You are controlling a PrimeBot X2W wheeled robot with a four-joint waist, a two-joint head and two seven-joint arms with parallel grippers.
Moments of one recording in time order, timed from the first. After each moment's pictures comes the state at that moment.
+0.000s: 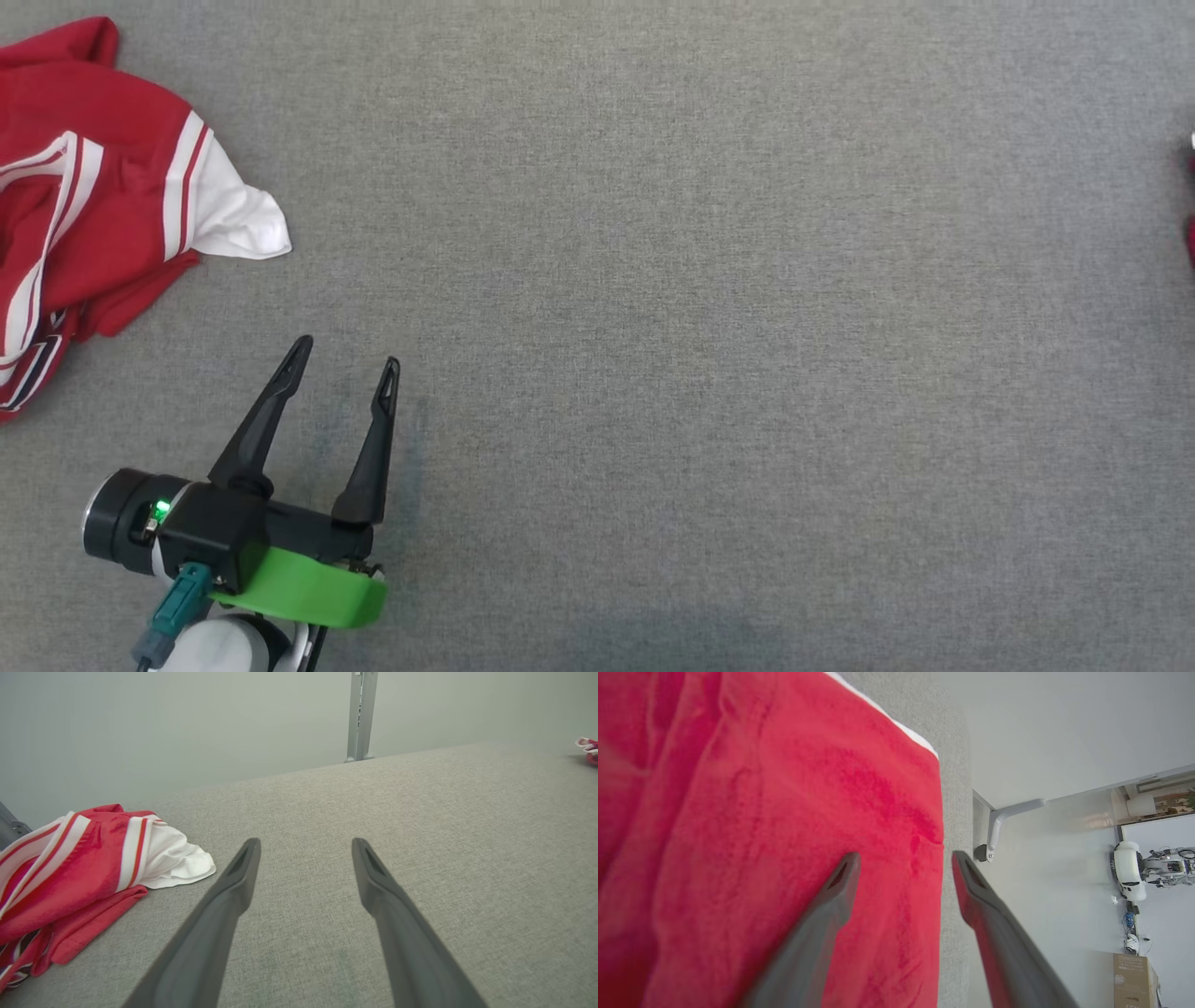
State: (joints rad) left arm -0.11 0.35 -0.32 -0.07 -0.29 0.00 -0.24; right arm -0.71 -0.73 0.07 0.90 -0.07 0.13 0.06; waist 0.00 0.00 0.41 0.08
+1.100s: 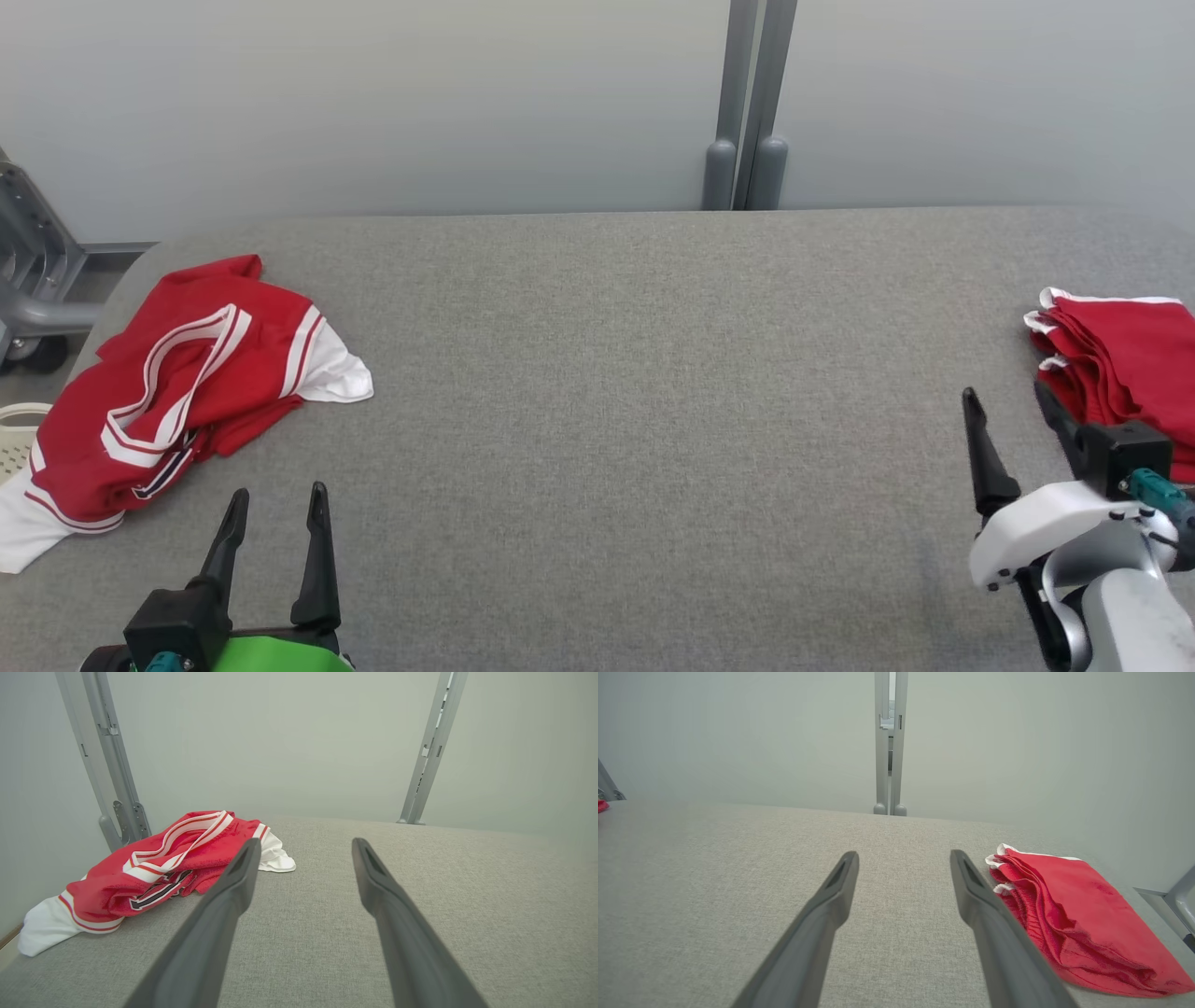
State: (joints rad) left arm 0.08 0.26 -0.22 0.07 -0.40 0.10 -0.25; right arm -0.16 -0.19 -0.07 0.32 0.11 0.13 -0.12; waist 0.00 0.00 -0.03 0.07
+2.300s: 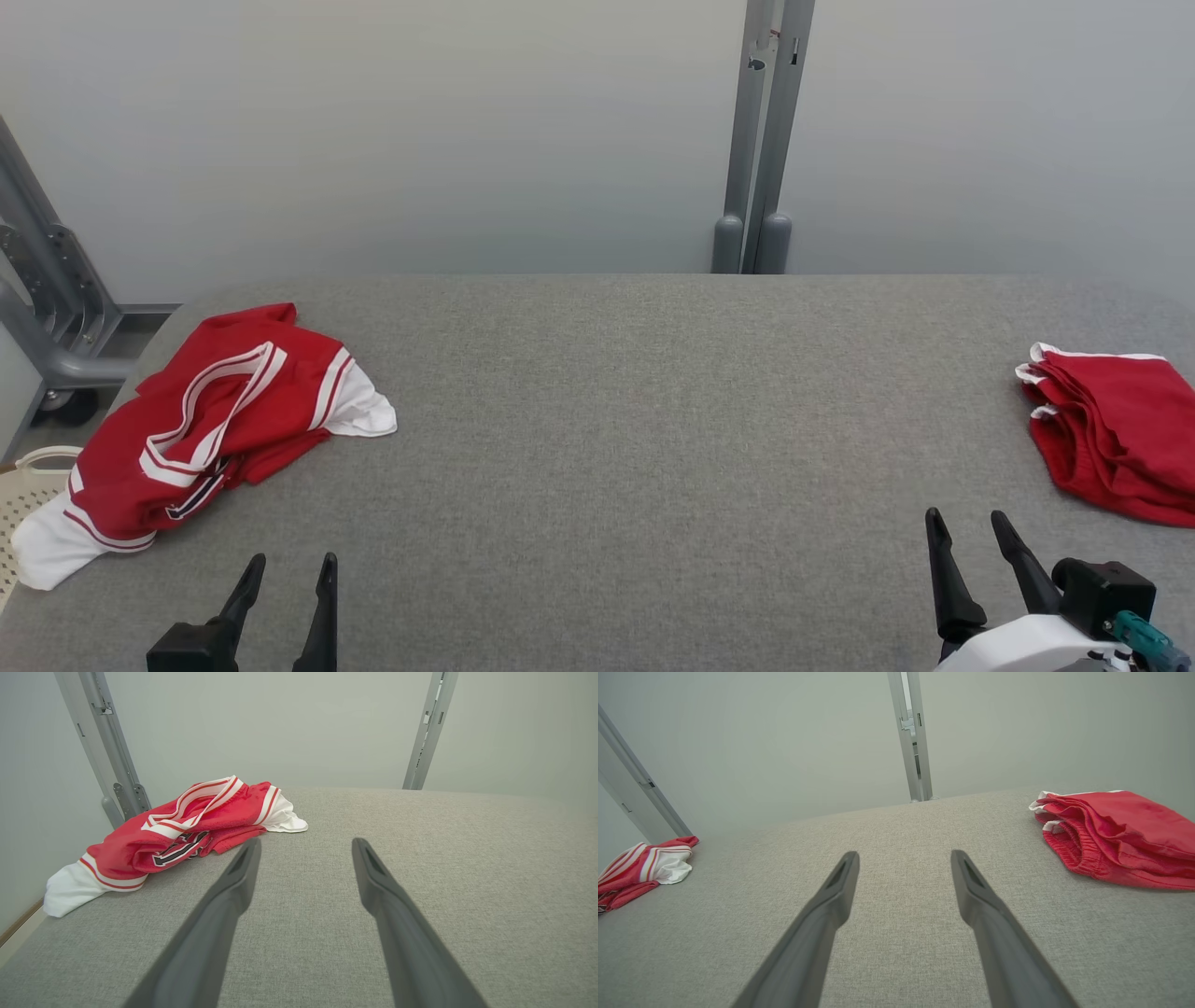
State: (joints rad) left arm 0.08 0.30 -0.24 0.28 -0.41 0.00 -0.26; right arm 0.10 -0.05 -0.04 0.22 0.25 0.13 -0.19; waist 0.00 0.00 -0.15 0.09
